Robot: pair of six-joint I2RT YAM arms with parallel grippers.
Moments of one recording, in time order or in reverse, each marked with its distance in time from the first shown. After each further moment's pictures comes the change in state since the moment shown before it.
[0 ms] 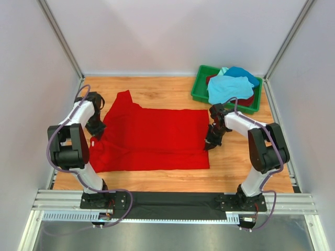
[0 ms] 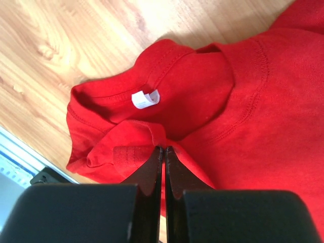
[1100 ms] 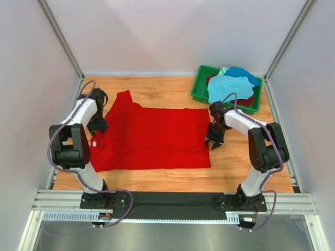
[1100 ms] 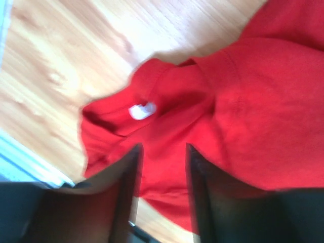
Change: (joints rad) left arm -0.047 0.021 0.043 0.030 -0.044 0.105; right arm 0.000 0.011 0.042 -0.043 0.096 -0.039
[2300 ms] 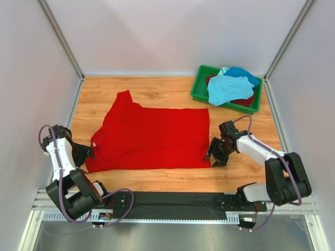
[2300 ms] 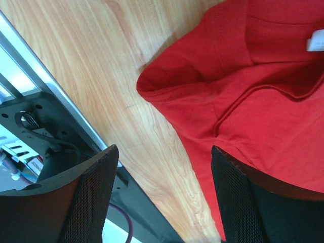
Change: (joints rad) left arm 0.558 -0.587 -0.473 -0.127 0.354 -0.106; right arm -0.003 -0.387 -0.449 0.205 -0.153 0.188
